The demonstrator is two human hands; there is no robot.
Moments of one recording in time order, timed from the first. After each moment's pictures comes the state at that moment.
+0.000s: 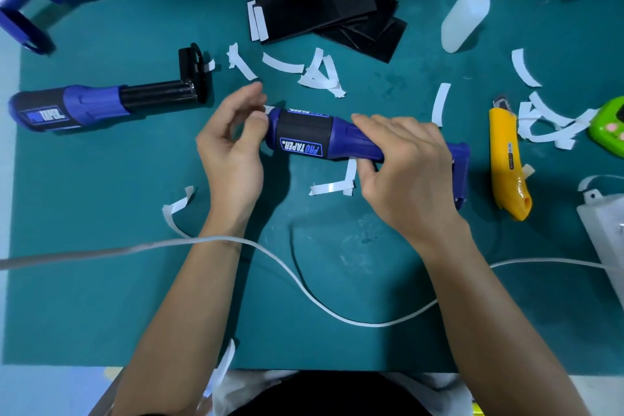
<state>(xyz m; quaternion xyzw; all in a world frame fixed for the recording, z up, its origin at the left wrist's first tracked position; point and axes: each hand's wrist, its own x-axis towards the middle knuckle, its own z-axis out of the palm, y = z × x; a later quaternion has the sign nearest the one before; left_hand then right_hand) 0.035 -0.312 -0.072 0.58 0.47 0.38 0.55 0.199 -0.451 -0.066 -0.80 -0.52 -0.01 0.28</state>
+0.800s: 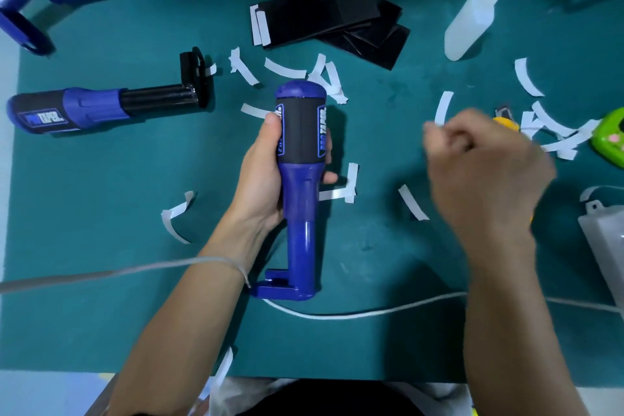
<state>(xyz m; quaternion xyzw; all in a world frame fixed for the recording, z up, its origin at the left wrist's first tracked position) 0.059 -0.334 -0.062 0.32 0.40 0.23 0.83 0.230 -0.469 -0.025 -0.91 -0.30 0.00 0.27</state>
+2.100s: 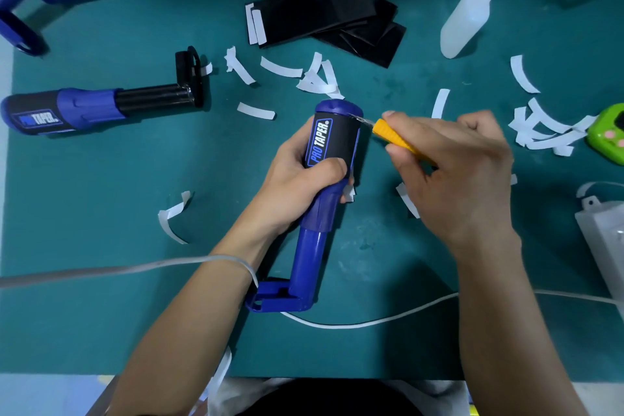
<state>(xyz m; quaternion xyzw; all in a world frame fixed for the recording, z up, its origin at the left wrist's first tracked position) 0.069 -0.347 -0.066 0.49 0.32 0.16 0.79 0.229 -0.471 -0.032 -0.78 -0.54 -0.03 0.31</state>
